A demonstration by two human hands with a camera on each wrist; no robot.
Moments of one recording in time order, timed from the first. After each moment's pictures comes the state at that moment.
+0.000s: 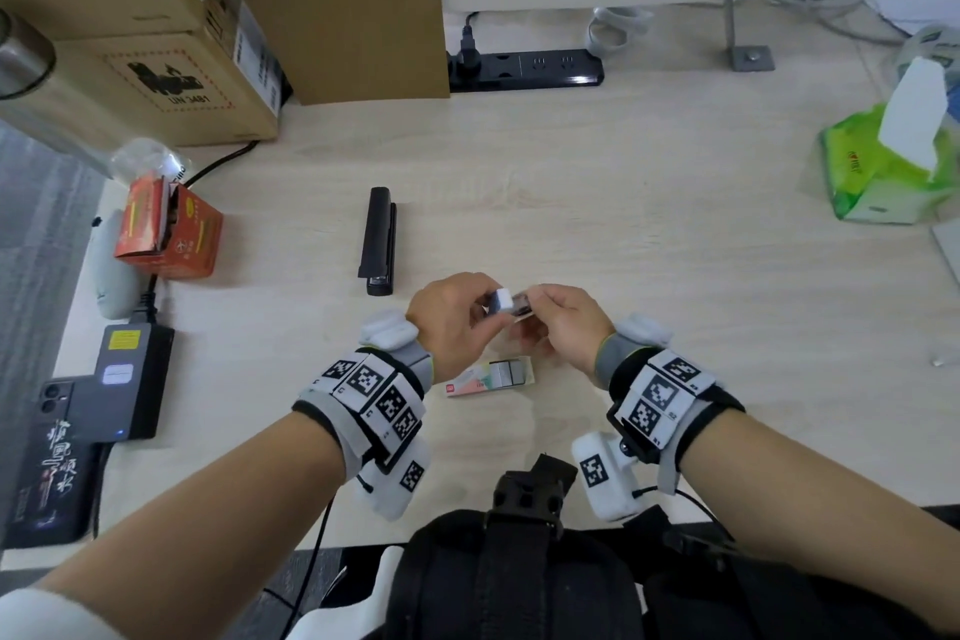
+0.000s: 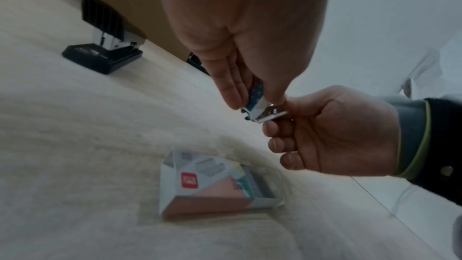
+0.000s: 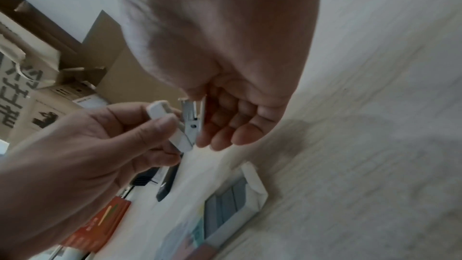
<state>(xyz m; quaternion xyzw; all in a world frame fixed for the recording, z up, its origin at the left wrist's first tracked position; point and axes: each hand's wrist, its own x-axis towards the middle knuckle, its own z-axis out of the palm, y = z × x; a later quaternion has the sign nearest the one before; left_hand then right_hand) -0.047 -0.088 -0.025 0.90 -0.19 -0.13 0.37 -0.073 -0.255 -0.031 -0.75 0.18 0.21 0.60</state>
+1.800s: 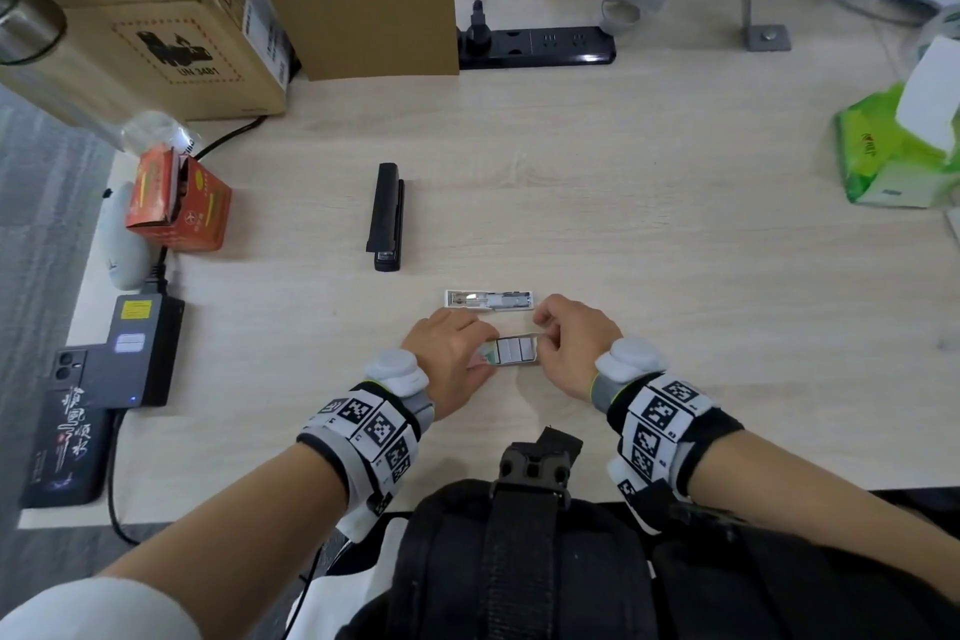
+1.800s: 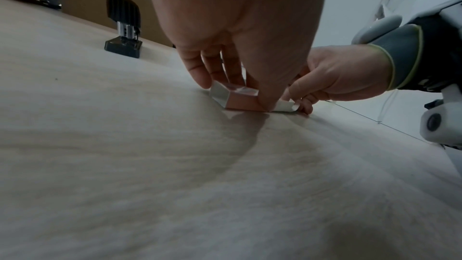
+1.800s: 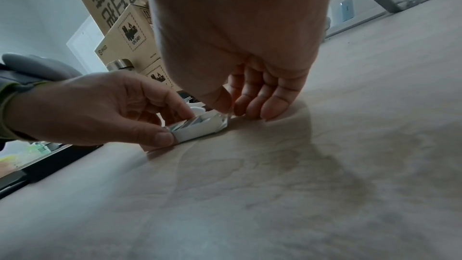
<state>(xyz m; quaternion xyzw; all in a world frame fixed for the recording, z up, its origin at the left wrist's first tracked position) -0.097 -0.061 -0.068 0.92 -0.28 -0.14 0.23 -0.113 -0.257 -0.052 -0.93 0.06 0.19 0.31</state>
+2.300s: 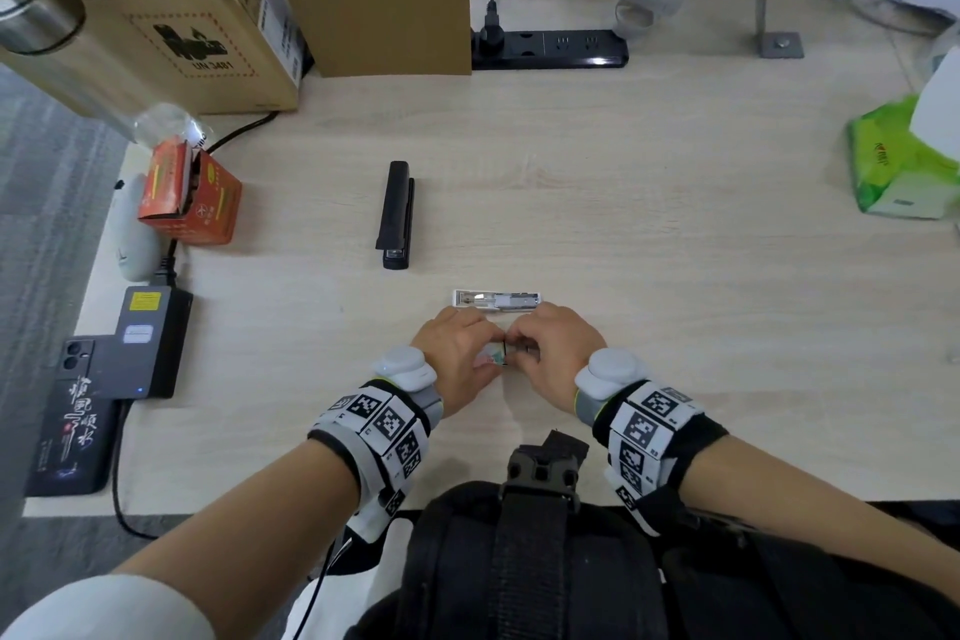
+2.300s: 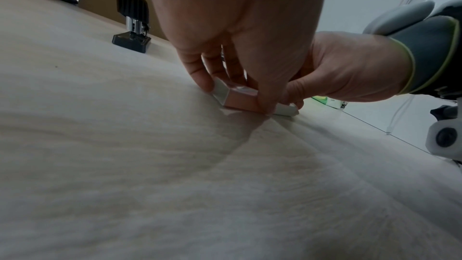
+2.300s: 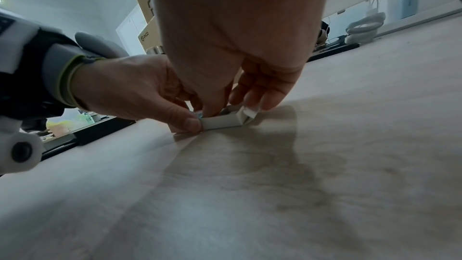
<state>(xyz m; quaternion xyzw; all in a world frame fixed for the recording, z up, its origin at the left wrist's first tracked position) -0.098 -0.064 -0.067 0.92 -0.24 -0.16 0.27 -0.113 -0.234 -0.052 -0.93 -0.05 0.19 0.30</state>
